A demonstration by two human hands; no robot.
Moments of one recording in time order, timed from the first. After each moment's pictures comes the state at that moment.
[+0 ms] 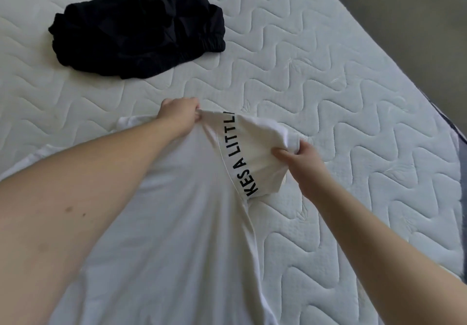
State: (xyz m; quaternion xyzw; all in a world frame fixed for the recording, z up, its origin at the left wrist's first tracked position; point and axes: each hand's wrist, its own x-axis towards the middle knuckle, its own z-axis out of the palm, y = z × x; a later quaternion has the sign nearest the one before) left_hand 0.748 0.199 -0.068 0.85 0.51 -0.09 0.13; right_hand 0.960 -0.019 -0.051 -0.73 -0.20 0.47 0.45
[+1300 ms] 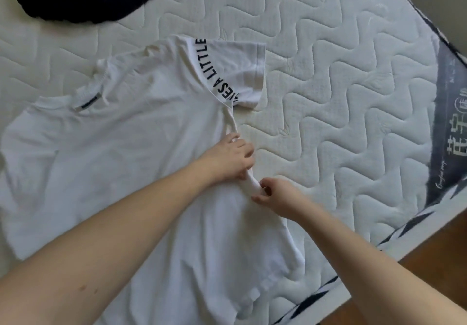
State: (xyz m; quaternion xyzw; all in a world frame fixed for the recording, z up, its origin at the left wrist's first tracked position) left_hand 0.754 -0.065 -0.070 0.97 0.05 -0.24 0.04; right_hand 0.870 -0.218 -0.065 -0.75 -0.42 0.52 0.02
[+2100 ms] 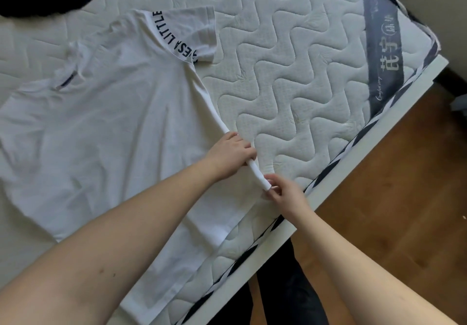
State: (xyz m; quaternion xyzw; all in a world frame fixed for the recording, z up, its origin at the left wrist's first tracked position) left_hand 0.736 -0.224 -0.053 0.98 0.04 -0.15 0.09; right_hand 0.815 -0.423 -0.049 -0.79 -0.23 0.49 0.29
